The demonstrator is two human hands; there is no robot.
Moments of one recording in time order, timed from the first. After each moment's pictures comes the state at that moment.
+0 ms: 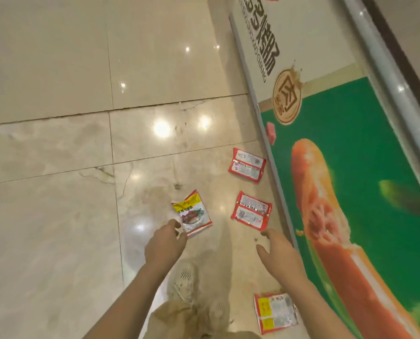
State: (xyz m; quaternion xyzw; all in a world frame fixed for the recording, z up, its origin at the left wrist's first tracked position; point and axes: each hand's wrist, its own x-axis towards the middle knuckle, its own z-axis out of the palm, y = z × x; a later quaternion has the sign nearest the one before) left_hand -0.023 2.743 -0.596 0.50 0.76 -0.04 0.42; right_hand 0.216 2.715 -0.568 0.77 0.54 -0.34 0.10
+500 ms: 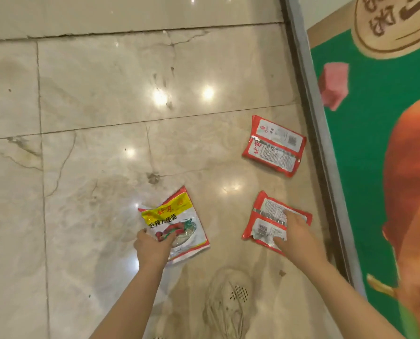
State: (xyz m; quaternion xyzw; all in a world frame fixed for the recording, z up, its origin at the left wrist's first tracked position) left_hand 0.013 2.800 -0.957 0.14 0.86 0.11 0.49; right_hand 0.292 2.827 -0.914 0.75 0.54 -0.34 0.20
